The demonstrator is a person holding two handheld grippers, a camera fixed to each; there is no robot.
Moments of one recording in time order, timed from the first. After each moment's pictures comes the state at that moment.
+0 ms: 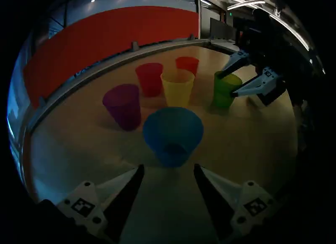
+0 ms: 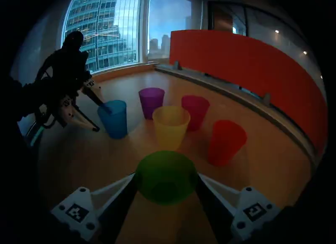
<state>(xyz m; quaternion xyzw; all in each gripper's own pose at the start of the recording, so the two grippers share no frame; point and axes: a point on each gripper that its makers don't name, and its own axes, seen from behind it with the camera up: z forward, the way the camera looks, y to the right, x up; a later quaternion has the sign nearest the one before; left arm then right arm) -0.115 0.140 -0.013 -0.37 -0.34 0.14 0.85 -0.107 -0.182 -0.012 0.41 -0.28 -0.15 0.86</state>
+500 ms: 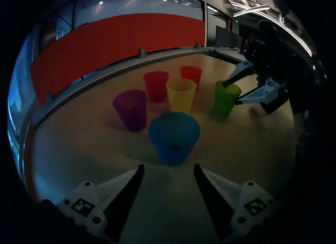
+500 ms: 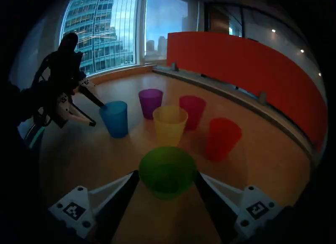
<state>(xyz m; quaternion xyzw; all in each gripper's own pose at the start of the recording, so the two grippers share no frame) -0.094 0.125 -0.022 -0.35 -0.32 0.11 0.87 -0.100 -0.172 -0.024 0.39 -0.27 -0.14 0.87</state>
